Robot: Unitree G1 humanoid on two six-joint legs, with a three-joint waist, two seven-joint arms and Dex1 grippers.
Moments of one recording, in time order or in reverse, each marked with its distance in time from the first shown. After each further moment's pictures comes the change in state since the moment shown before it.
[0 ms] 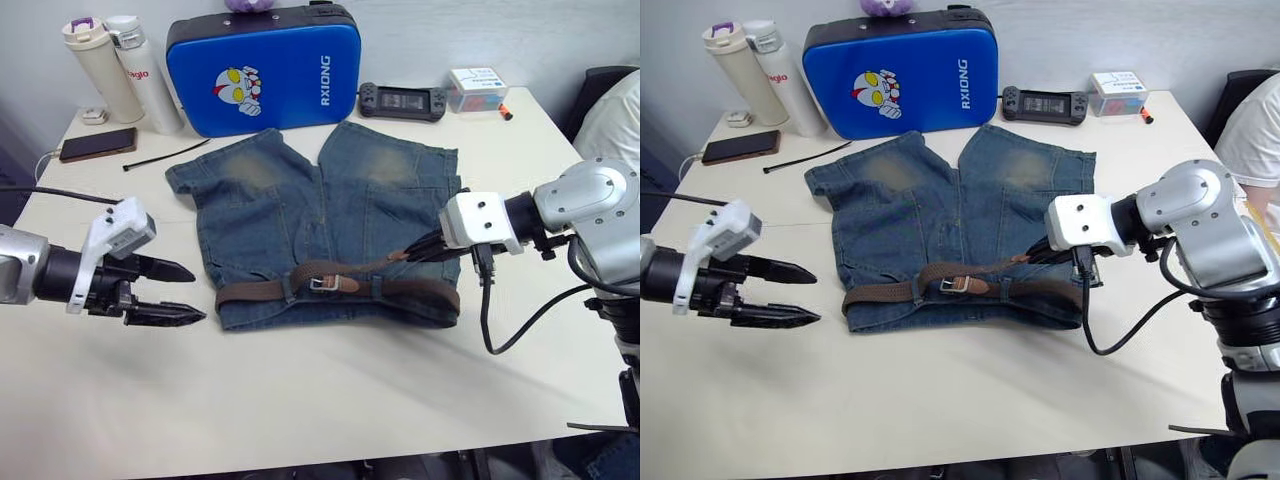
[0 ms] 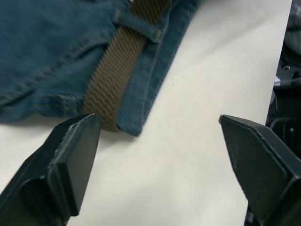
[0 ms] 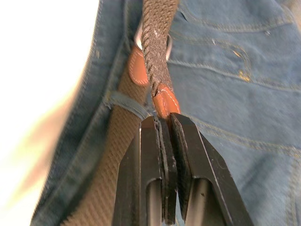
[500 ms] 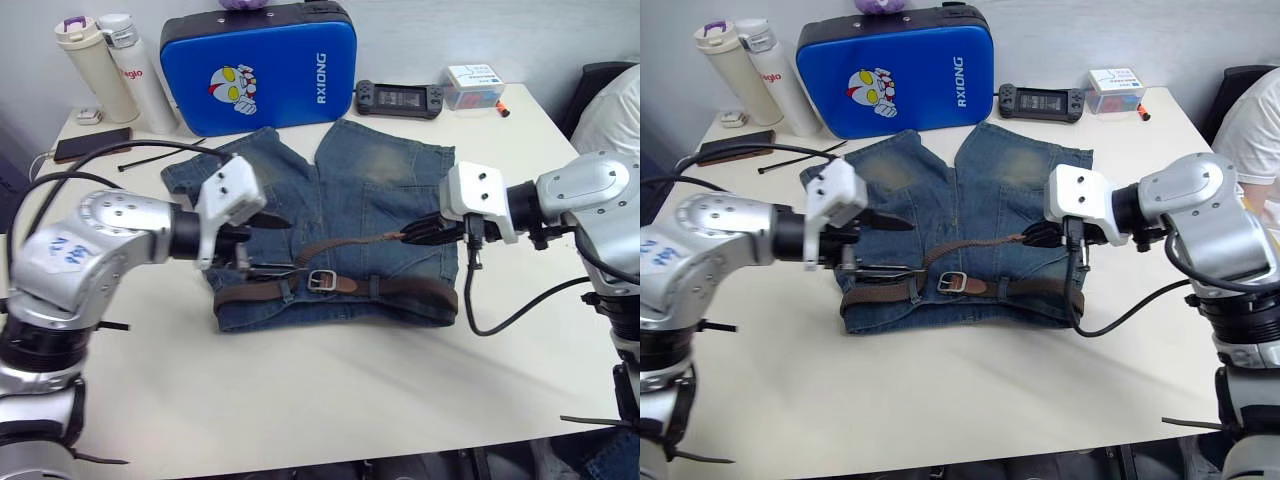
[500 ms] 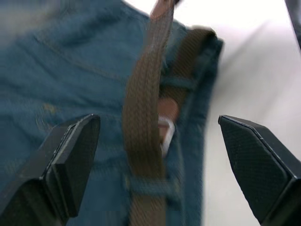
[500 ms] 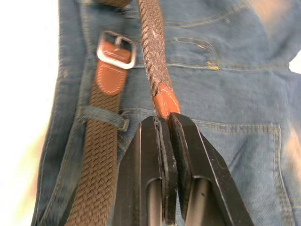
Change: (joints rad) left arm -0.359 -0.487 -0.331 -0.093 0.169 -0.105 0.335; right arm -0.011 0.092 -0.033 -0.103 0.075 0.340 -0.164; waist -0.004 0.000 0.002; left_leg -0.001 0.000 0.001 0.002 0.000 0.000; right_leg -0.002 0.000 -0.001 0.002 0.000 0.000
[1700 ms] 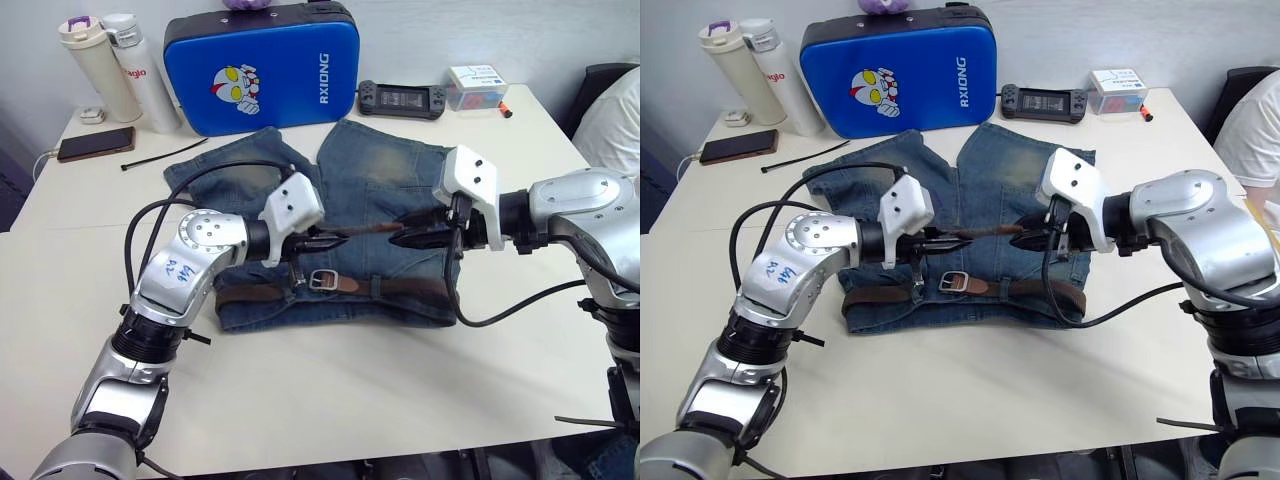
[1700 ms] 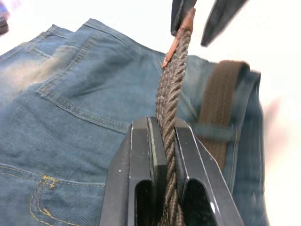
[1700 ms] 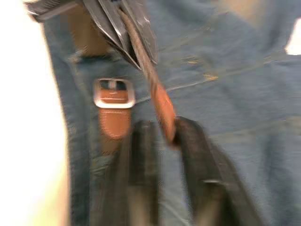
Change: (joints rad) left arm 0.010 -0.298 -0.041 0.213 0.223 -0.233 0.056; right arm 0.023 -0.003 -0.062 -0.128 0.185 0.333 -0.195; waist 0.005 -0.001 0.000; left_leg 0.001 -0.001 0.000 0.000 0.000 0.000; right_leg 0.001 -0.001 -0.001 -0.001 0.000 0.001
